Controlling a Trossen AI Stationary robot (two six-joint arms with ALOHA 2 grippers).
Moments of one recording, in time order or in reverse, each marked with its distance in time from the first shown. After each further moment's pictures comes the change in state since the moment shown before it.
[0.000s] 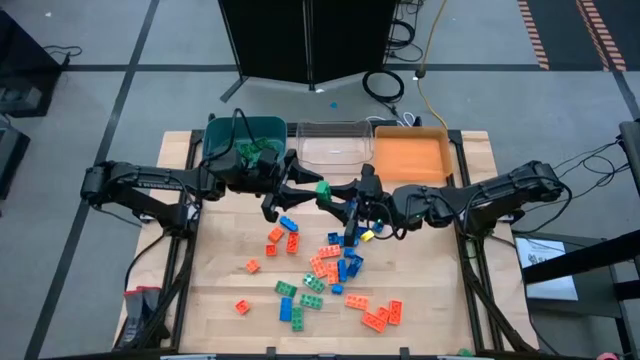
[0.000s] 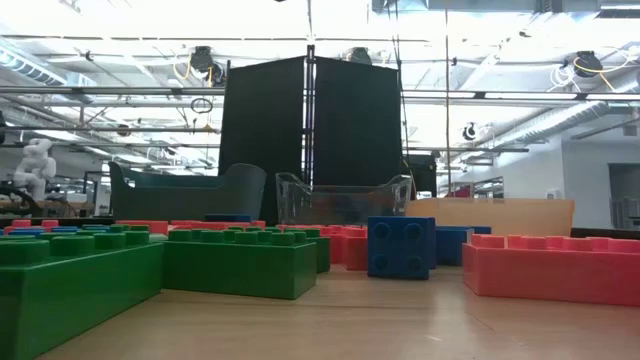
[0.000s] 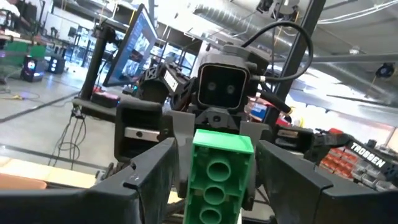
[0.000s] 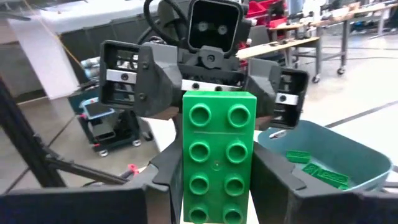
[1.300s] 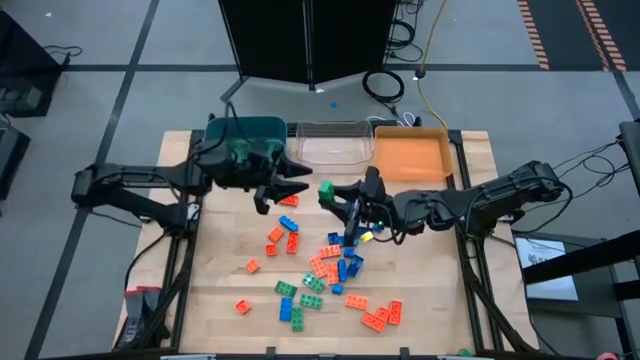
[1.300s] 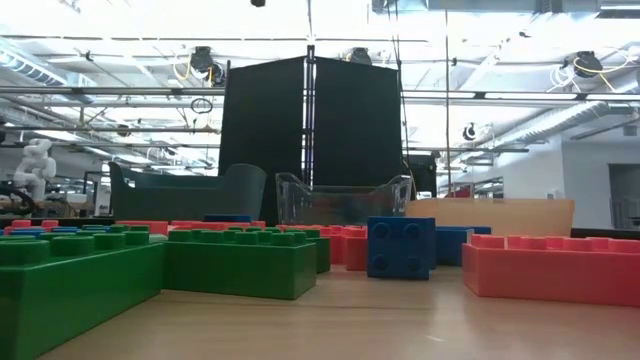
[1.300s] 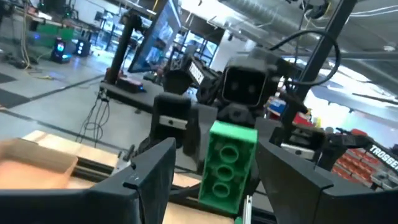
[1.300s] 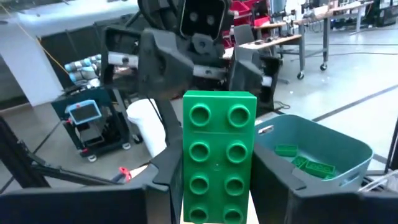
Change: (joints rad) left arm 0.033 -0.104 0.000 -0.194 -0.039 -0.028; right arm 0.031 0.000 0.000 -0.024 0.100 0.030
